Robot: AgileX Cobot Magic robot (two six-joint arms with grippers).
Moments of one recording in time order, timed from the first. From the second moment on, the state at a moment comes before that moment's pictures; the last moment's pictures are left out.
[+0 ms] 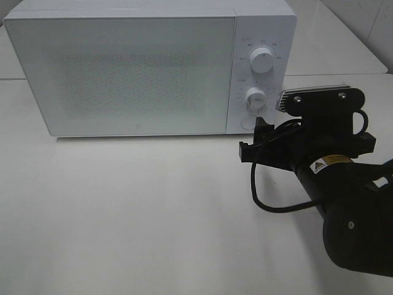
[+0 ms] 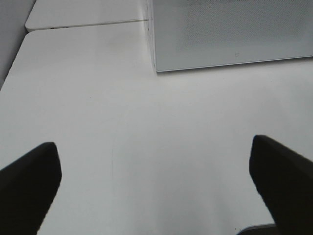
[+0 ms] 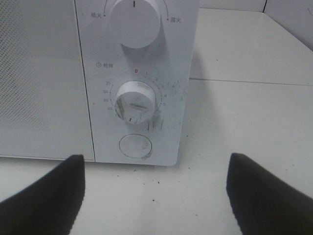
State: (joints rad) left arm 0.10 0.00 -0.50 -0.20 1.04 0.22; right arm 0.83 1.77 -0.42 0.91 -1.21 -0.33
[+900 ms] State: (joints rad) left arm 0.10 0.00 -0.50 -0.20 1.04 0.22; right arm 0.63 1.99 -0.68 0.68 -1.12 -0.26
